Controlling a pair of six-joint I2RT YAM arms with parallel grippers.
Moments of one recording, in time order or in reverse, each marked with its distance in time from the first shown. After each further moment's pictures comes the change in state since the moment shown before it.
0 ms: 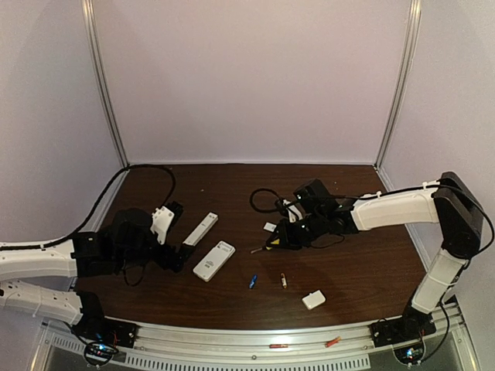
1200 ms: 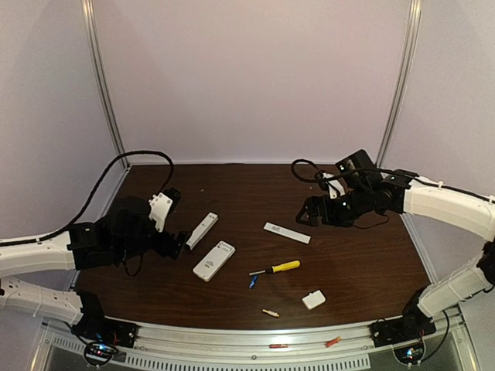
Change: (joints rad) left arm 0.012 0.012 0.089 -0.045 -0.111 0.084; right arm -0.137 -0.343 0.040 -0.428 0.158 -0.188
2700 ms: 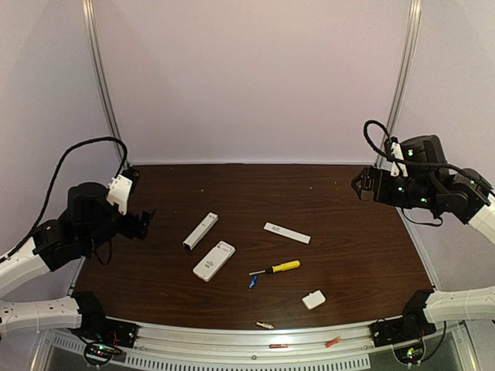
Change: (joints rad) left arm 0.201 -0.274 0.046 -0.164 -0.061 0.143; right arm -0.002 -0.428 0.080 -0.261 0.517 0.085
